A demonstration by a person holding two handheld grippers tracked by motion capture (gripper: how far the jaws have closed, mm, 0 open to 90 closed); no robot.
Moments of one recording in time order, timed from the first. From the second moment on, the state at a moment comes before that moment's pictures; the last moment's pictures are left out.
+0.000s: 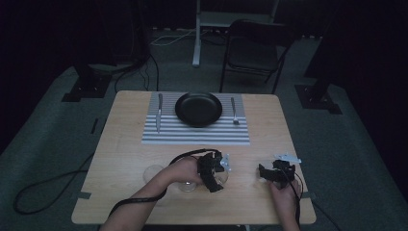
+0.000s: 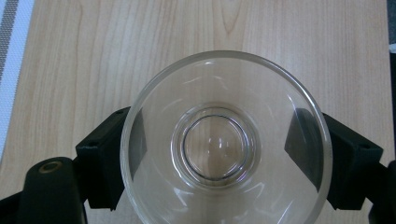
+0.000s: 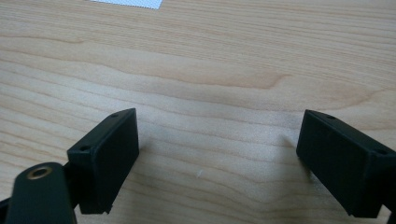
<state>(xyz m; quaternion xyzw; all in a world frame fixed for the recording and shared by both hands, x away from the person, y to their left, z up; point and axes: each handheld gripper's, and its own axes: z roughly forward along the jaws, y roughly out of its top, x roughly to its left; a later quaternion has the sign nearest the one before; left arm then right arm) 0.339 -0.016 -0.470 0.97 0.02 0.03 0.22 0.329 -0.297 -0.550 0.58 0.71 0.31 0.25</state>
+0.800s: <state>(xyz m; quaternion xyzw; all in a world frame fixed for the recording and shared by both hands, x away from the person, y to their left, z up) 0.365 -0.004 -0.467 0.97 0.06 0.05 0.22 0.329 -0.297 -0.550 0.58 0.71 0.31 0.24</state>
